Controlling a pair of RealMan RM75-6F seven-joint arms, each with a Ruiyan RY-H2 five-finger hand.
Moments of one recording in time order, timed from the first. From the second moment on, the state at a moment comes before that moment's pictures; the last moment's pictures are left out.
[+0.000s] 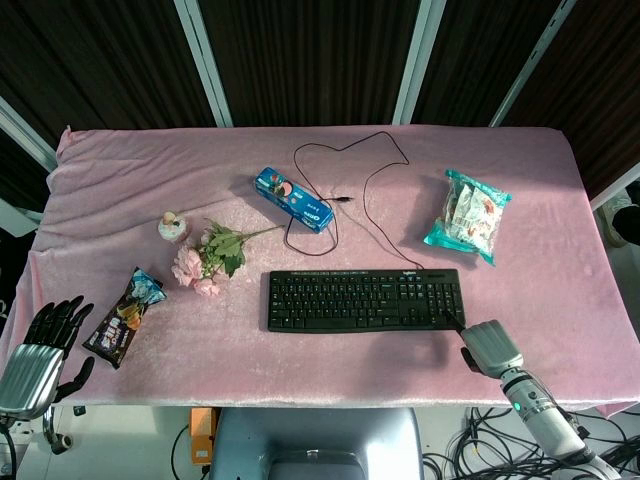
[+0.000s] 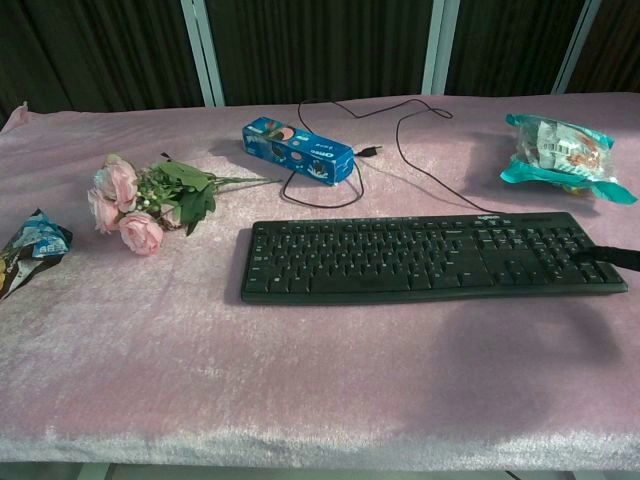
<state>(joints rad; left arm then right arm) -0.11 -1.12 0.02 -1.56 1.64 1.51 -0.01 0.39 -1.30 -0.05 -1.52 -1.33 0.97 -0.39</state>
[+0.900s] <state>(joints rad) -0.10 -1.12 0.03 -1.56 1.65 1.53 -0.02 0.41 -1.31 -0.05 -1.53 -1.28 0.94 -0.45</state>
